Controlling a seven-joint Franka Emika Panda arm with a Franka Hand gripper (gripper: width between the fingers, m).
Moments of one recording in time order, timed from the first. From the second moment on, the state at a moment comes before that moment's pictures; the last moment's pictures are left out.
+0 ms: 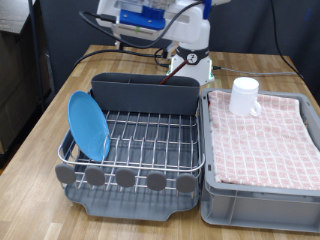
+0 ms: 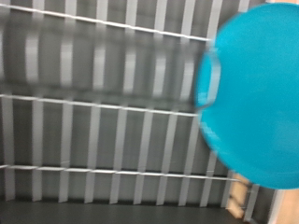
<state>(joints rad) 0.29 -0.09 -0.40 -2.15 -0.27 2.05 0.63</state>
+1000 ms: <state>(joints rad) 0.38 -0.11 -0.24 -2.13 -0.21 1.86 0.81</state>
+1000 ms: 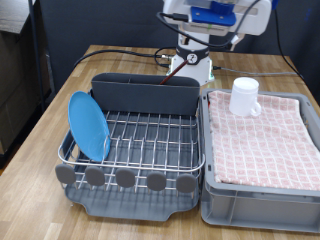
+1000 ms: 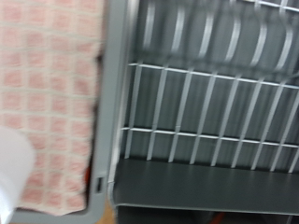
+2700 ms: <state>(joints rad) 0.49 -0.07 -0.03 -2.10 -0.11 1.80 0.84</state>
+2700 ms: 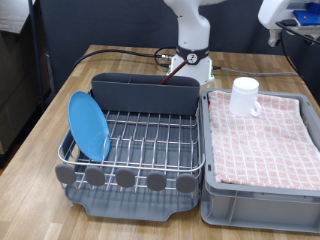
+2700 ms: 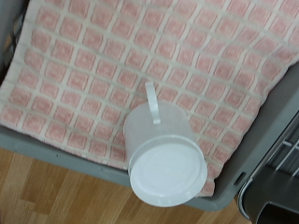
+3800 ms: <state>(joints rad) 0.49 0.10 0.00 -2.20 -0.13 1.93 0.75</state>
